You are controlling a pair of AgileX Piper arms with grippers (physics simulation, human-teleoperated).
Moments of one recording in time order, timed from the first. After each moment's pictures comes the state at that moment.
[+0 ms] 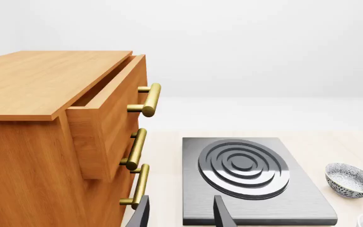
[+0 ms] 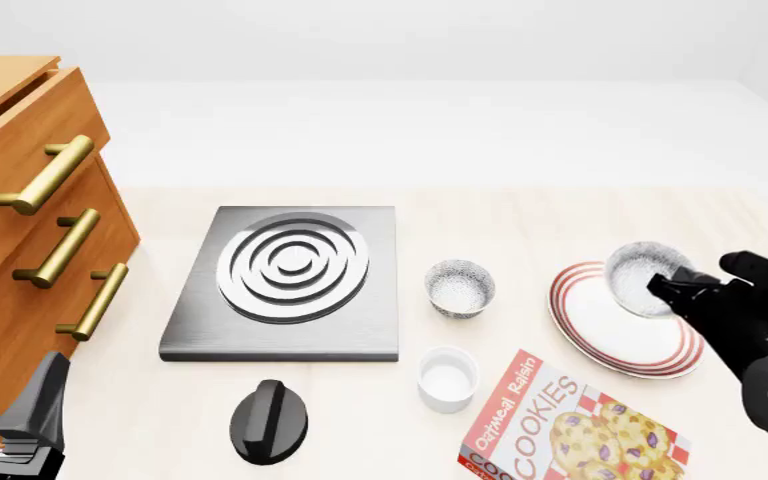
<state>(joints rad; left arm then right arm) 0.00 0.01 0.00 0.00 0.00 -0.20 1.48 -0.39 -0.65 0.28</state>
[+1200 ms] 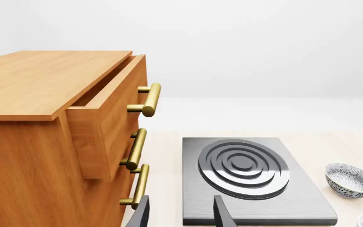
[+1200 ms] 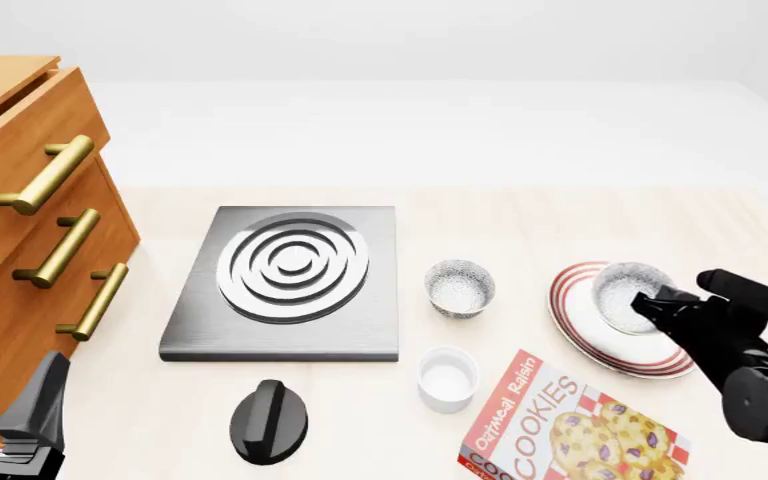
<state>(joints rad) 0.00 0.01 0.00 0.00 0.00 -0.18 1.61 -0.37 -0.75 0.26</state>
